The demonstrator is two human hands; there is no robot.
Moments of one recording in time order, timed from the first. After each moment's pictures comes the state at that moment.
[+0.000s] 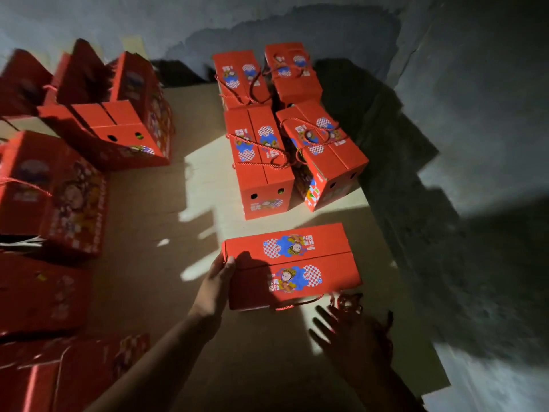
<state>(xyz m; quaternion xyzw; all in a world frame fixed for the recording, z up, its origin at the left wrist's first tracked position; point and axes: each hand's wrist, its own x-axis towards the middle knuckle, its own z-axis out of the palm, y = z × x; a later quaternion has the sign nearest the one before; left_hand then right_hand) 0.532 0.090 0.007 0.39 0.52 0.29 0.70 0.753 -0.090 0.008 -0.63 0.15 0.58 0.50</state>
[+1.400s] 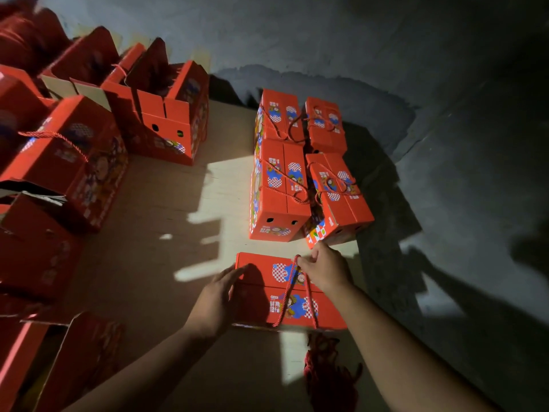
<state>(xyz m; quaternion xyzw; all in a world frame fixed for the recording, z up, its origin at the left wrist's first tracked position) 0.505 0.082 0.003 0.68 0.51 0.28 0.45 0.781 0.111 0.056 -0.82 -0.54 0.18 0.06</state>
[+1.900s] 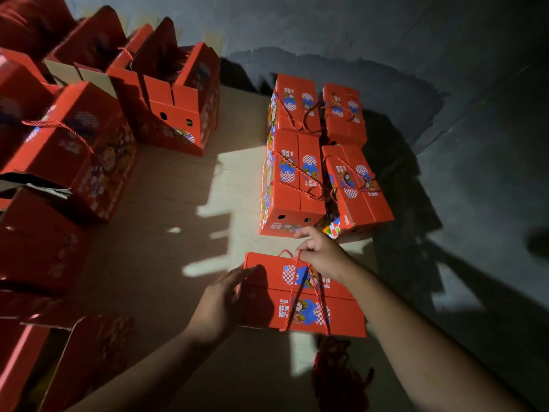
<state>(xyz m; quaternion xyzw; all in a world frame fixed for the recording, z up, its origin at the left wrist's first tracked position) 0.501 0.083 -0.001 0.64 0.52 0.29 0.49 0.770 0.152 0.065 -0.69 -0.52 0.48 0.13</state>
